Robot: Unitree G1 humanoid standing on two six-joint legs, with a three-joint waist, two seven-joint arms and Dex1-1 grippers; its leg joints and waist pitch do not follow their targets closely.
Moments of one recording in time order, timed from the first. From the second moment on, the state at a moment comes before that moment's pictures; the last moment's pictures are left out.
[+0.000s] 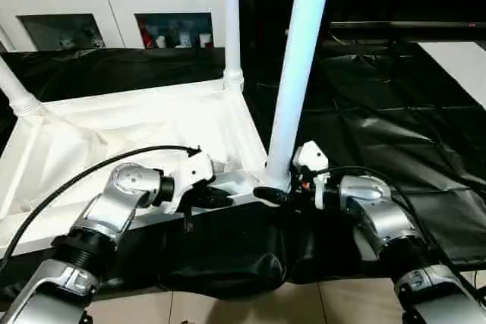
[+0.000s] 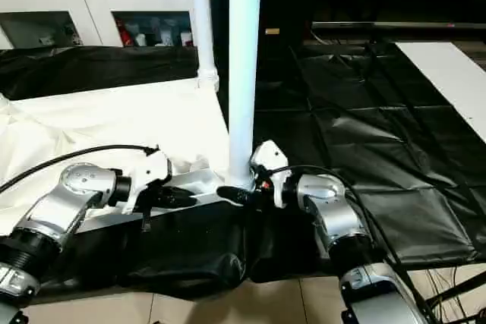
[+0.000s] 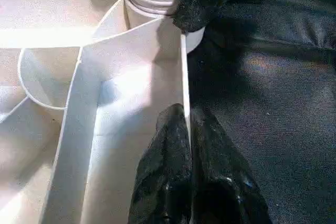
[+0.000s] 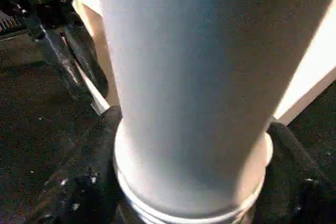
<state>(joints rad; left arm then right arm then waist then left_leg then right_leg) -0.51 0.46 -0.30 0.49 -0.05 0.08 -1.19 -0.53 -0.25 0.17 0.73 0.12 -0.10 1.02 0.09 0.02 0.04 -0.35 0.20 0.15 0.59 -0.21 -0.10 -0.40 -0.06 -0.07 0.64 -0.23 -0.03</state>
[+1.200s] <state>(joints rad) -0.64 0.28 -0.26 0.56 0.02 0.29 -0.82 -0.63 0.07 0.00 0.91 0.06 -0.17 0.08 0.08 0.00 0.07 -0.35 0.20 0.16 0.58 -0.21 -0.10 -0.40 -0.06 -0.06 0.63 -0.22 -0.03</state>
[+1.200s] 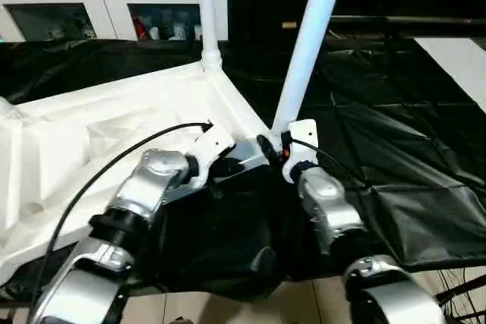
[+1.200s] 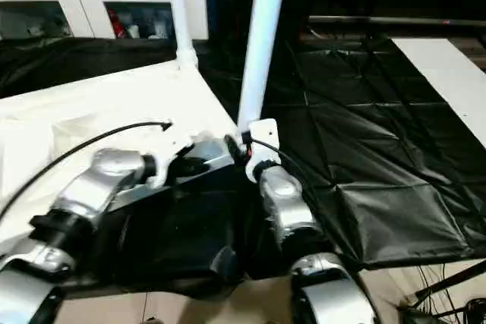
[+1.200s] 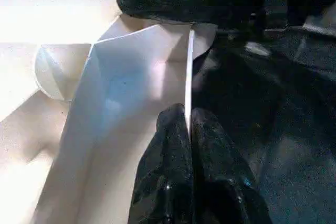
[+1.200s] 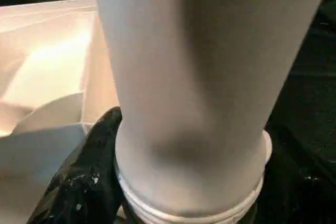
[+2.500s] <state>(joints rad) -0.55 0.48 -0.34 0.45 0.05 -0.05 -1.06 -0.42 -0.06 0.02 0.48 0.21 -0.01 0.56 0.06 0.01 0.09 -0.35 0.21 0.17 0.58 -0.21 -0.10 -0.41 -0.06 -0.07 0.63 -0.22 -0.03</state>
